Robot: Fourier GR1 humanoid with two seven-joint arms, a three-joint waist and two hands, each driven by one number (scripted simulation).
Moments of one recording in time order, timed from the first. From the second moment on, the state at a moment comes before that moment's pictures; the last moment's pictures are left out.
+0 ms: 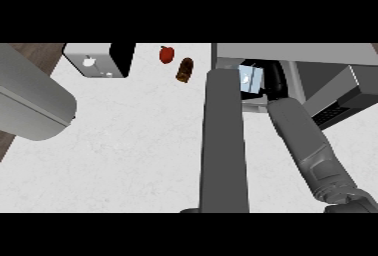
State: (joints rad) left arm 0.40 0.03 0.55 -2.19 0.48 -0.53 0.02; right arm -0.96 -0.13 -0.24 -0.31 0.38 -0.42 -0.64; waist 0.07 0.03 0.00
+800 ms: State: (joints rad) left arm 0.32 0.06 0.52 -2.14 0.46 -0.54 0.03; right arm -1.04 -0.24 -0.23 -0.16 0.48 -0.72 -0.64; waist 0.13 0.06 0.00
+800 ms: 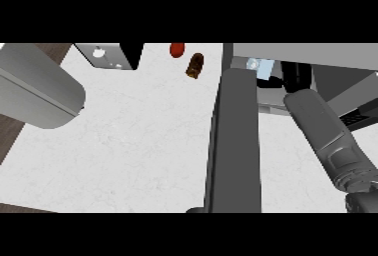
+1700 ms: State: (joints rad) left arm 0.25 0.09 0.48 -2.08 0.36 -0.55 0.02; right arm -1.06 -0.27 -0.21 -0.11 0.52 -0.75 -0.62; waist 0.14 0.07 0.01
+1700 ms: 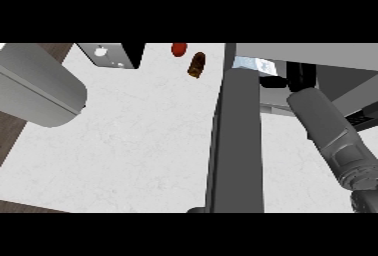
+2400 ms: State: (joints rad) left arm 0.23 0.07 0.36 -2.05 0.34 -0.63 0.01; right arm -1.04 -0.22 -0.34 -0.13 0.38 -0.44 -0.78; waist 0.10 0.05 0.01
